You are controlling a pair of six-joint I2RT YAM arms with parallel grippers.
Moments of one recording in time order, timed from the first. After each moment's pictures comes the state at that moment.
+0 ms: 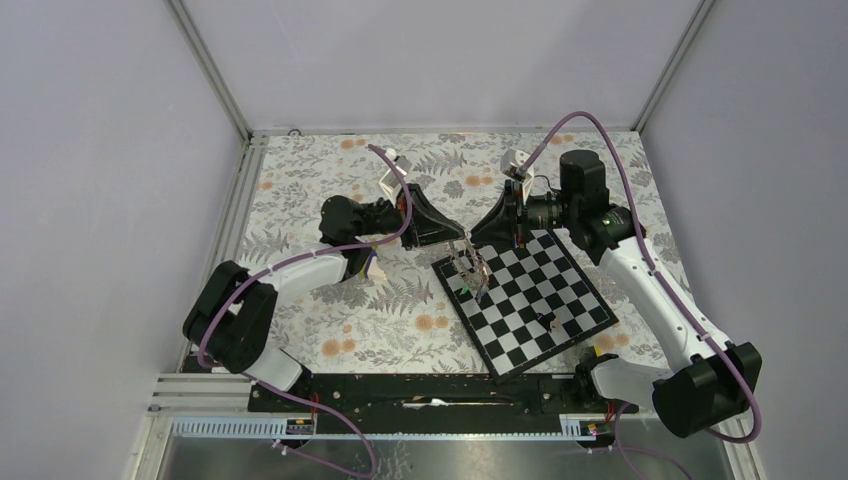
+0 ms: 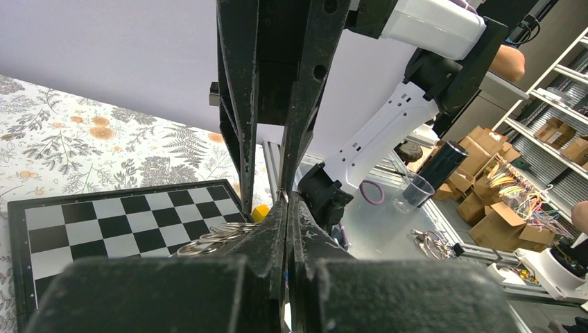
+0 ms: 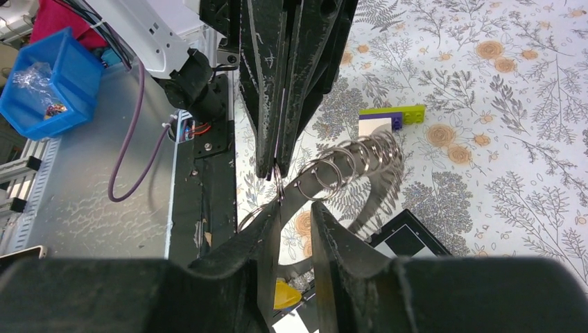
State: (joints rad) left arm -0.57 1.52 0.82 1.23 1.04 -0.91; right arm 0.35 1.20 1.12 -0.40 -1.11 -0.15
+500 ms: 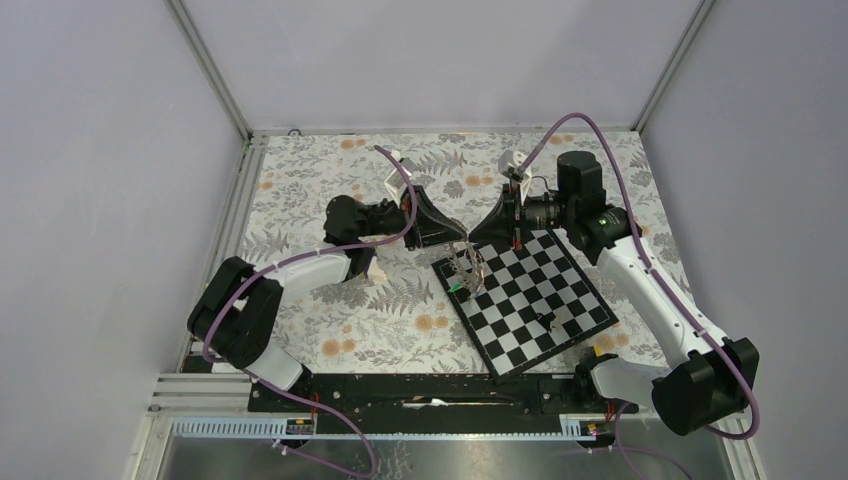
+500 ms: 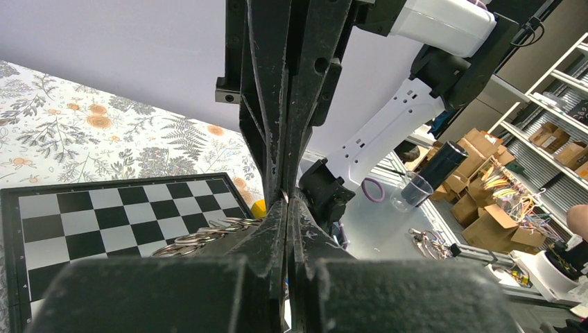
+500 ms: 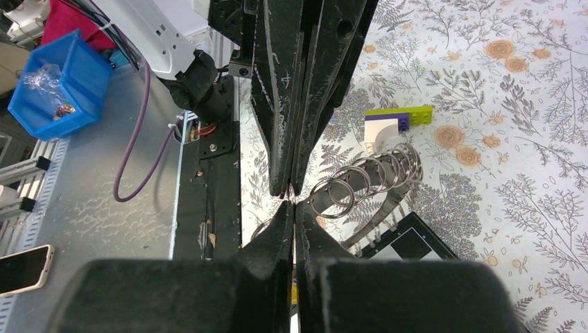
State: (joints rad) left arm -0.58 1.55 0.82 1.23 1.03 -0.91; right arm 0.36 1.21 1.10 -0.36 -1.13 -0.12
